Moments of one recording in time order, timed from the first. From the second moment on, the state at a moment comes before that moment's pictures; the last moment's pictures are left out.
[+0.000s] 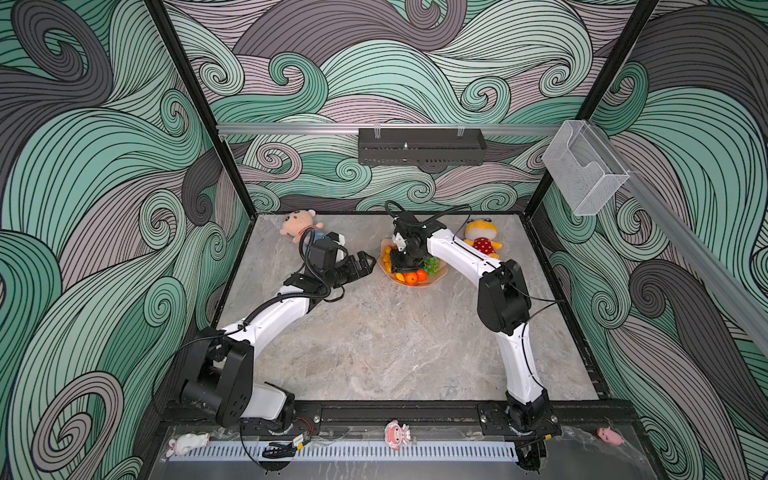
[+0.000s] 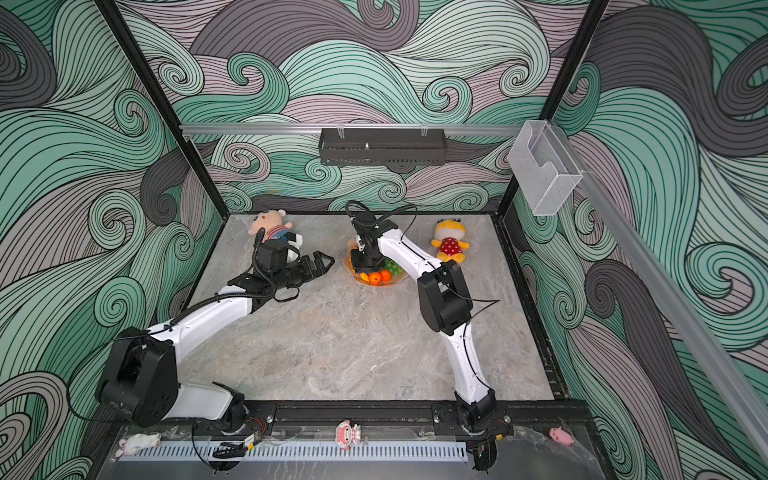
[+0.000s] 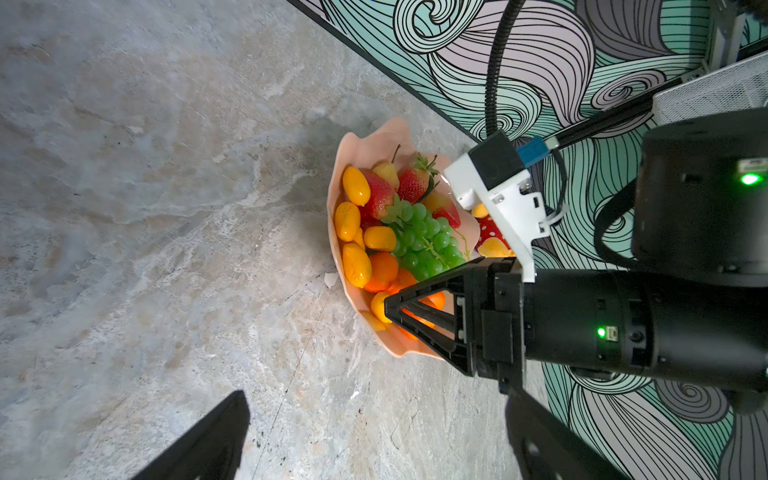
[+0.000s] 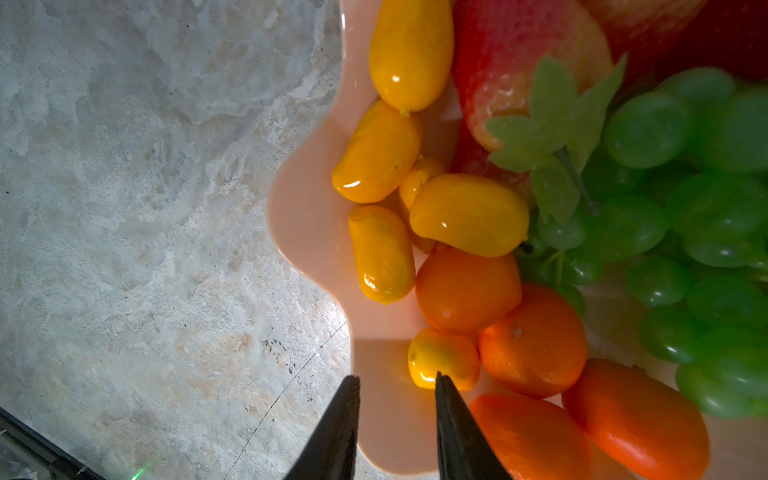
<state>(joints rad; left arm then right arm) -0.37 1.40 0.89 -0.07 0.28 -0.73 0.58 2.23 1.96 -0.98 -0.19 0.35</state>
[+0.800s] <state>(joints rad) -0.54 1.05 0.72 -0.21 0.09 -0.60 0.58 1.42 1.17 -0.69 -0.01 0.37</state>
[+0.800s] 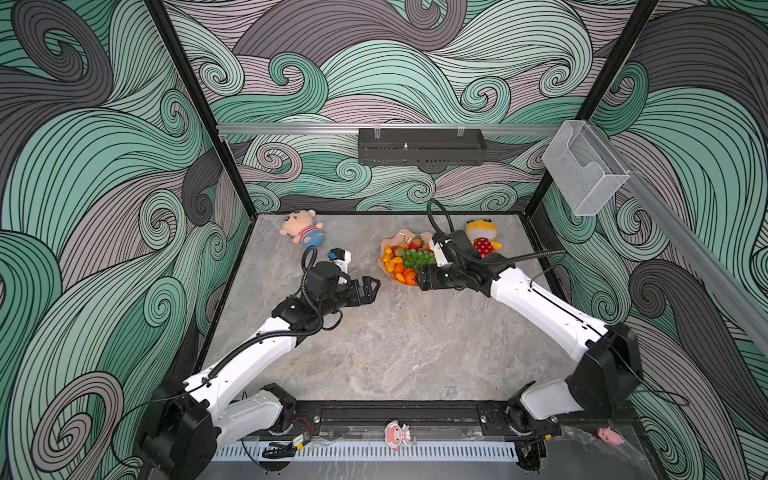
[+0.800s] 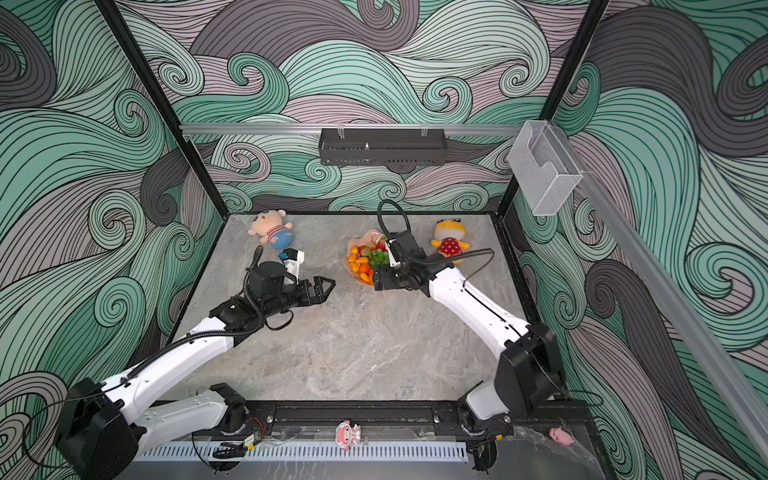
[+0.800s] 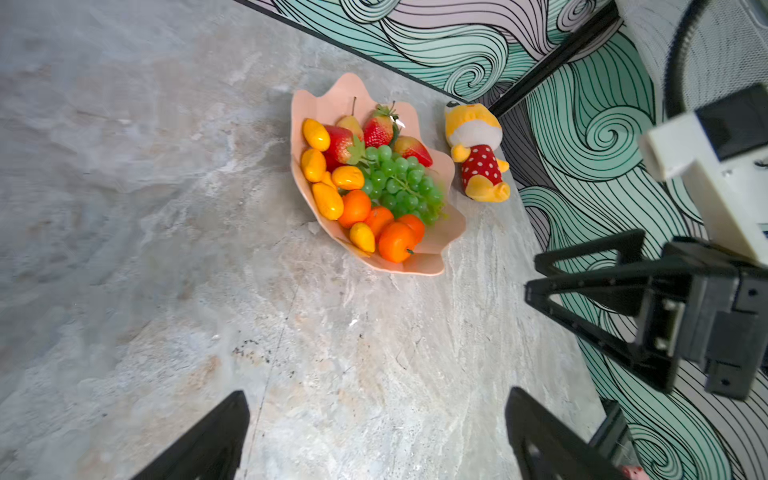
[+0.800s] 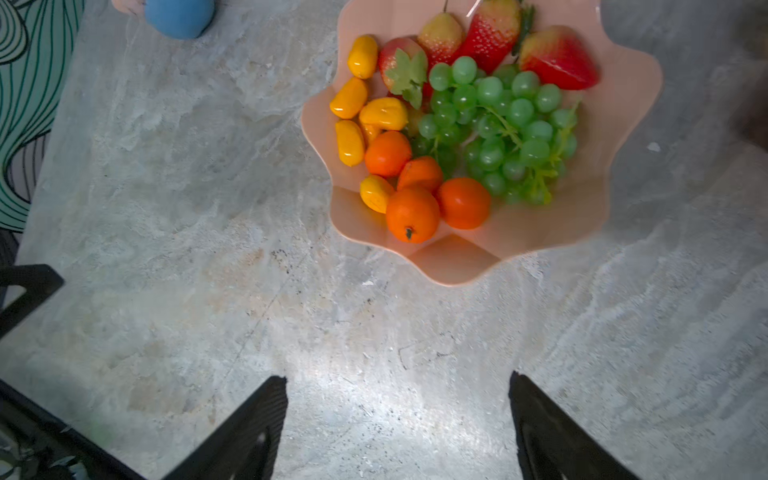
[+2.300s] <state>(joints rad) -0.24 1.15 0.49 0.13 -0.64 -0.16 0.20 1.19 0.44 0.17 0.36 0.03</state>
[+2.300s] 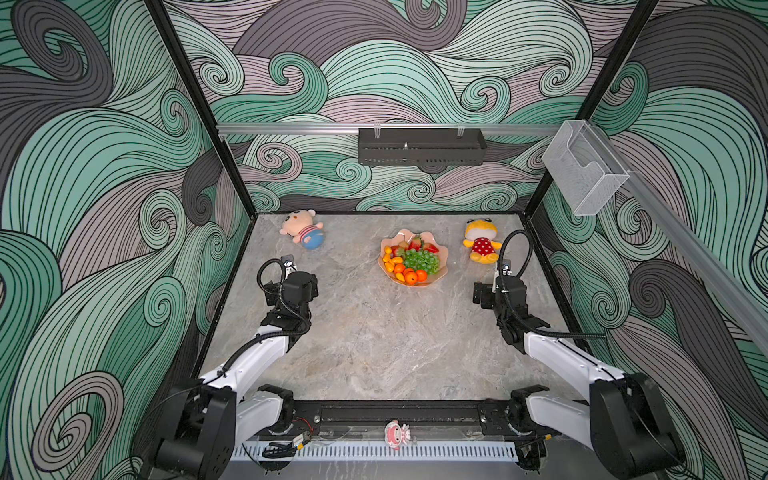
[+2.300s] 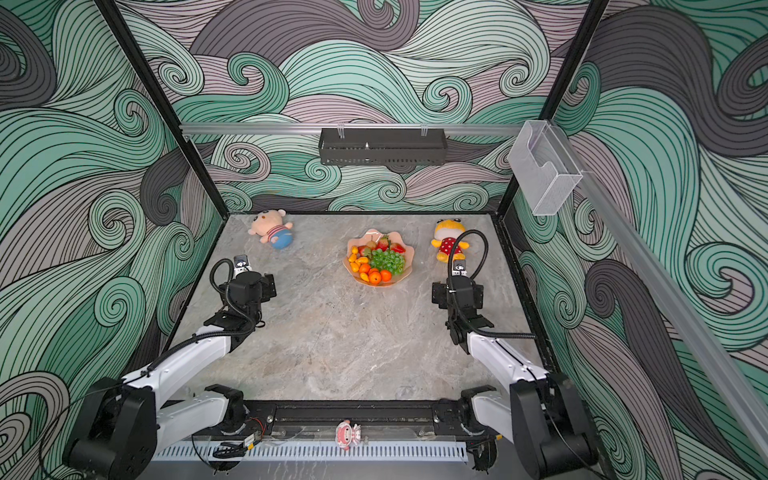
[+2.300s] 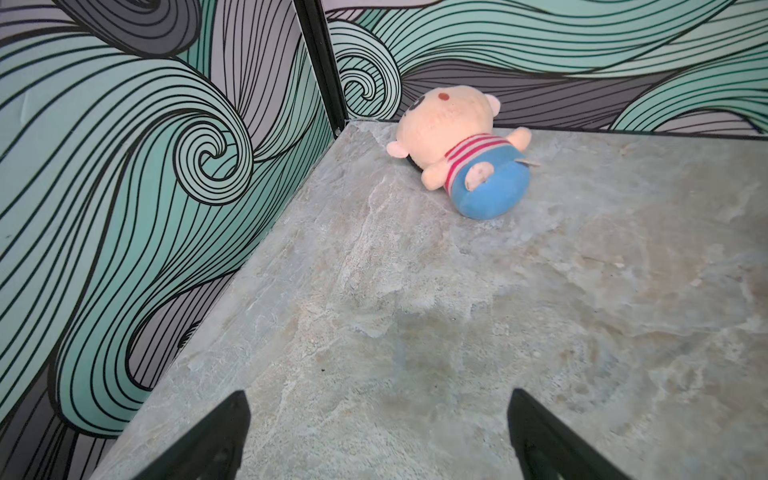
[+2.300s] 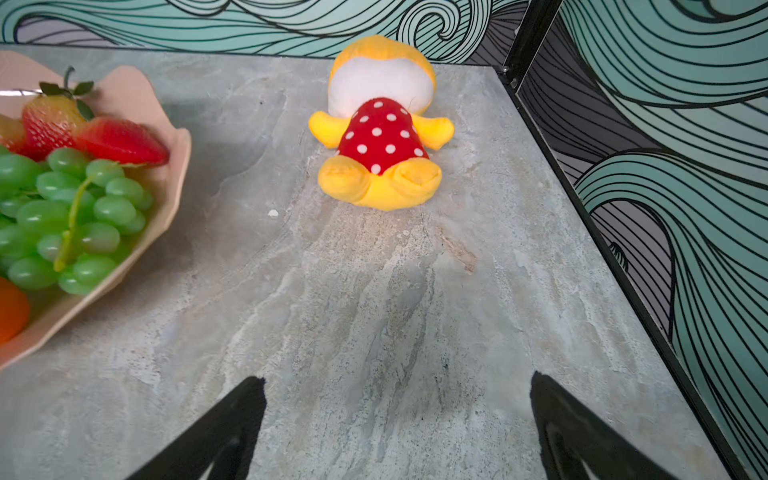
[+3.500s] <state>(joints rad) 0.03 1.52 0.44 0.60 -0.15 -0.03 0.04 1.54 0.32 0.87 0.12 -0.02</state>
